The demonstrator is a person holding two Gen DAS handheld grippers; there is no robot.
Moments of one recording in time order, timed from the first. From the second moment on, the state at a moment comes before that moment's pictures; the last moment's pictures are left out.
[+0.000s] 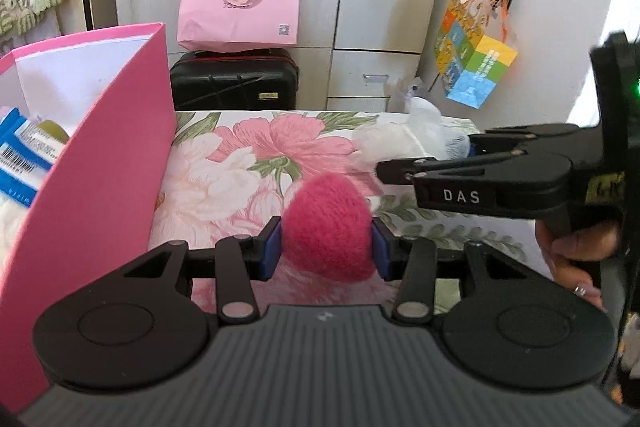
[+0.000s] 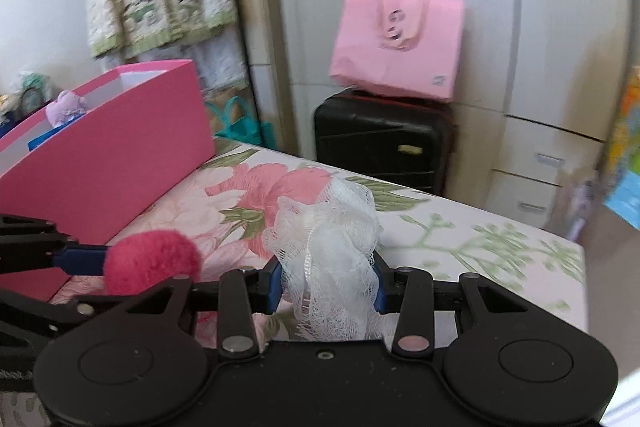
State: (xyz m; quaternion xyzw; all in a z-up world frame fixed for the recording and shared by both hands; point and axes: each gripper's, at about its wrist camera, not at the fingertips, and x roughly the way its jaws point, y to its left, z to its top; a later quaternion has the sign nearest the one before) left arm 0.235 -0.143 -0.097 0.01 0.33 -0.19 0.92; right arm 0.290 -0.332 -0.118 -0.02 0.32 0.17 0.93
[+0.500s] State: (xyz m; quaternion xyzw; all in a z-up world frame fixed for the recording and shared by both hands) left arm 0.178 -0.120 -0.076 -0.01 0.33 -0.23 0.91; right arm 0.190 -0.335 -0.121 0.06 0.30 0.07 0.95
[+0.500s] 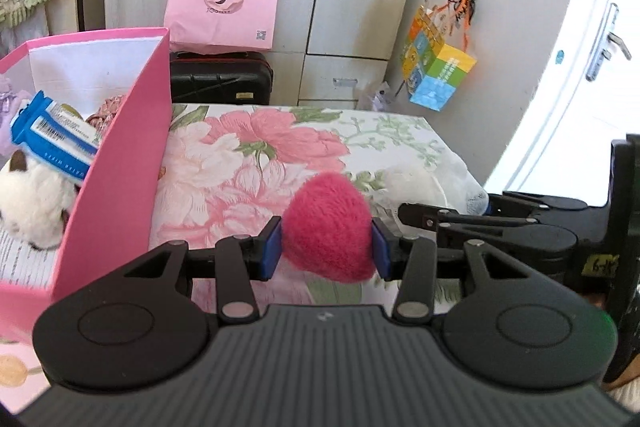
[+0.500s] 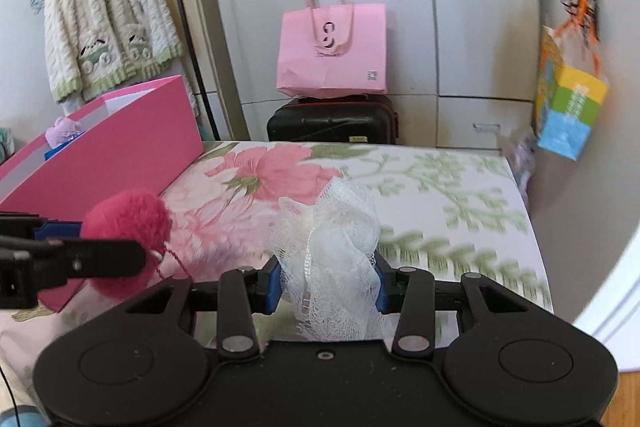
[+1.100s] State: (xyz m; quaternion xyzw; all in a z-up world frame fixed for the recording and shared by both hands) left arm 0.103 -0.056 -0.059 -0.03 0.35 -0.30 0.89; right arm 0.087 -0.280 -0.114 0.05 0.30 0.09 0.95
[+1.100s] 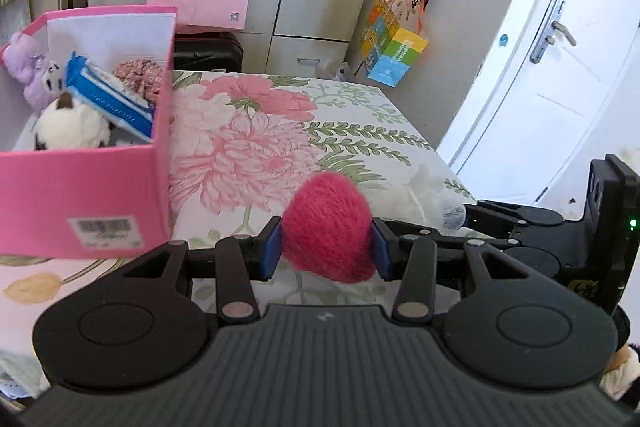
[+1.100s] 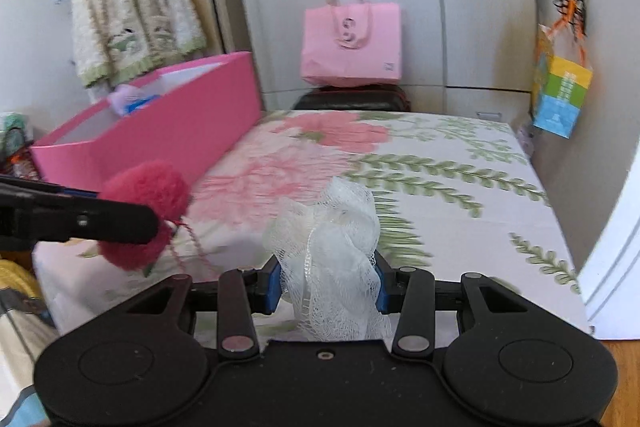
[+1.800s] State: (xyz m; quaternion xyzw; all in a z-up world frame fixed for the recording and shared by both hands) left arm 0.096 0.077 0.010 -0.03 0.29 -0.26 0.92; right arm 0.088 -0.182 -0.036 0.01 0.31 0.21 0.93
